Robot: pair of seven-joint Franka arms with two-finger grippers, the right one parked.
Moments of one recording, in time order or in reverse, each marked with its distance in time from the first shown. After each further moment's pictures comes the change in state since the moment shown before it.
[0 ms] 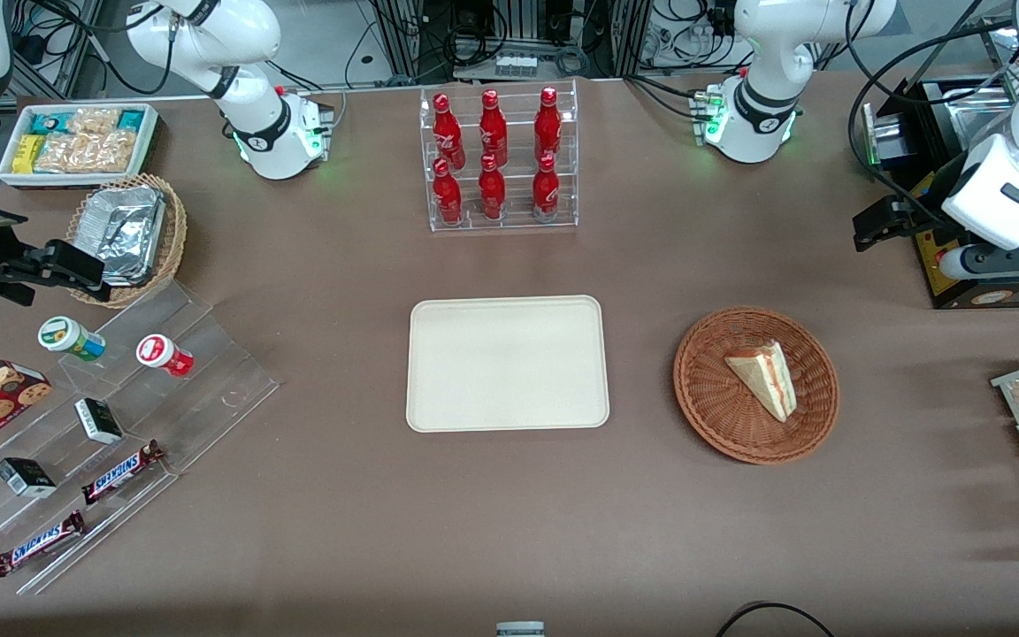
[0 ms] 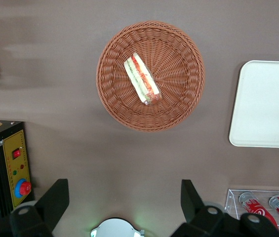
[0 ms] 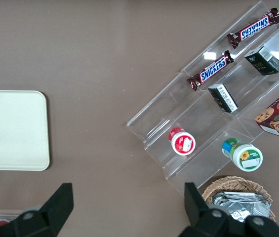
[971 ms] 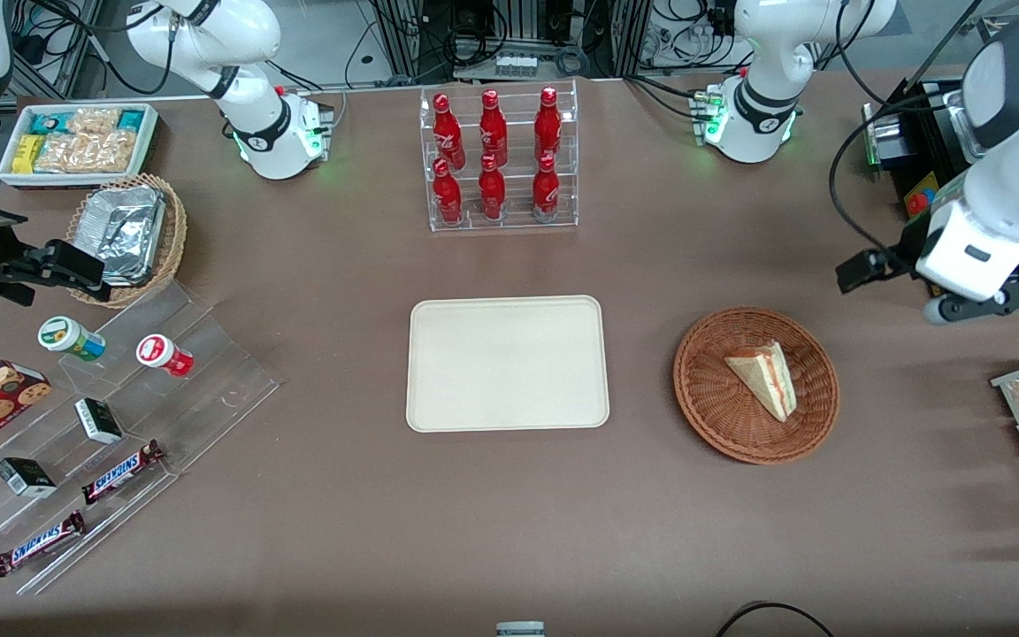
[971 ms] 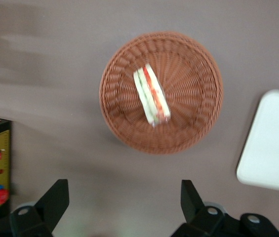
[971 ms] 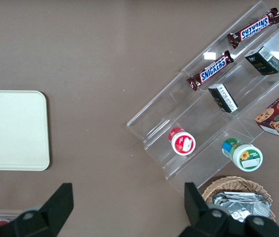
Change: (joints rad) arm 0.003 0.000 0.017 -0.229 0.012 0.268 -0.174
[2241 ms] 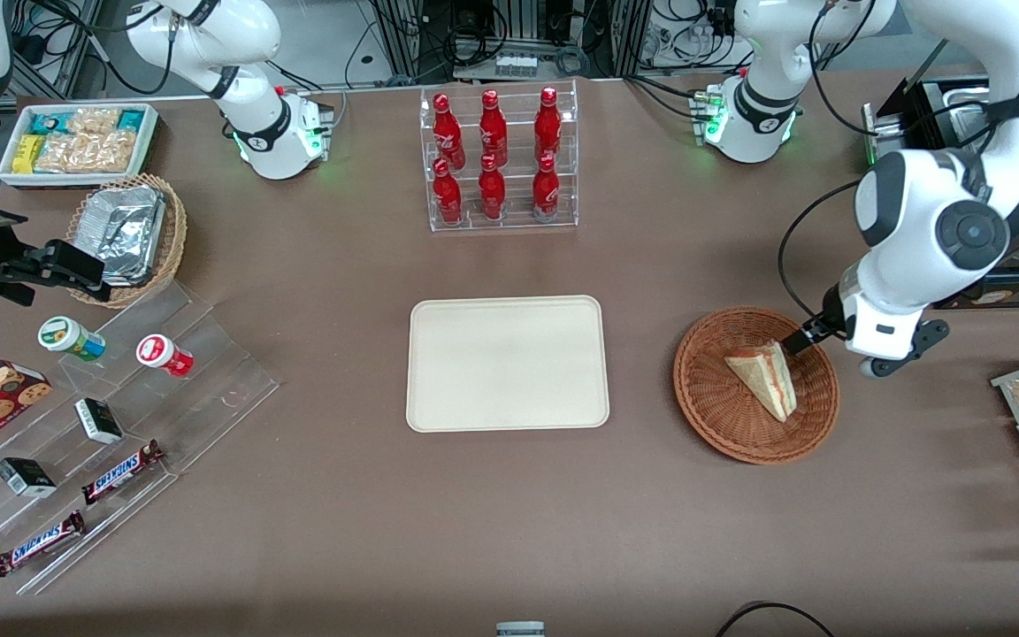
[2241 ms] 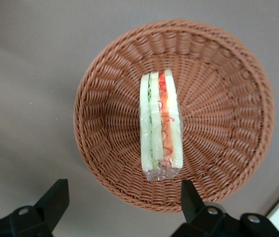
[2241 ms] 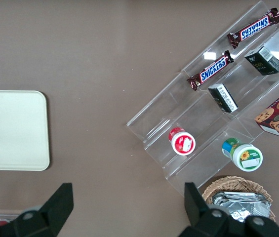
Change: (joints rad) arm -0.001 0.122 -0.006 -0.317 -0.002 0.430 -0.295
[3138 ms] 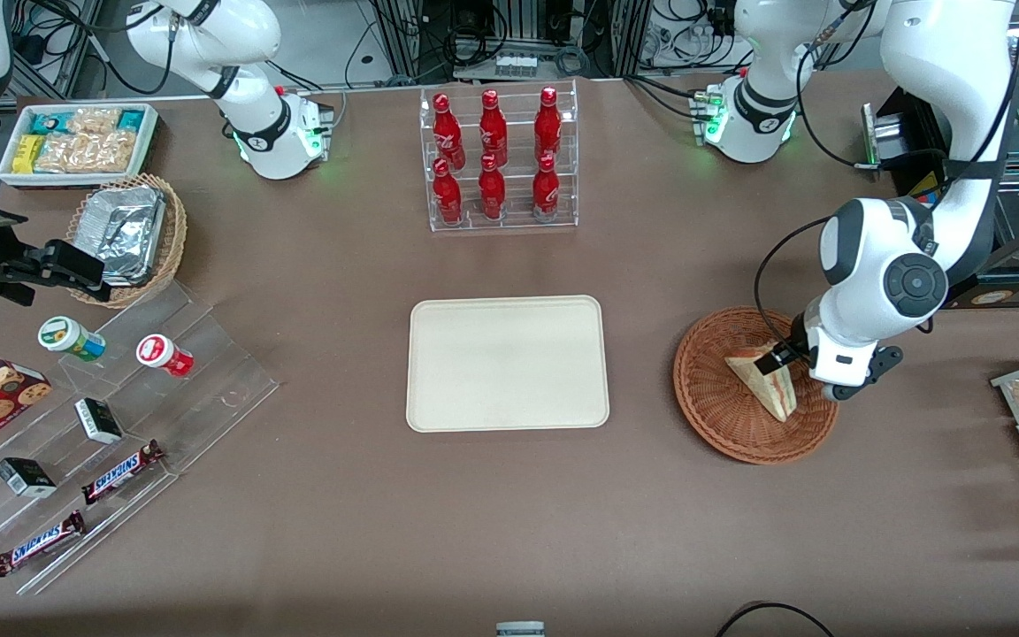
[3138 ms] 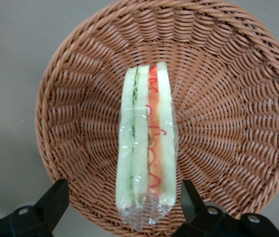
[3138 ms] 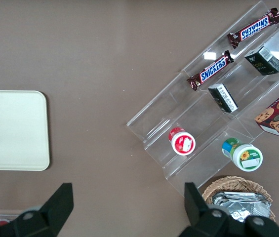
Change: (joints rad) arm -0.014 0.132 -0.015 0.000 -0.002 0.123 -0.061
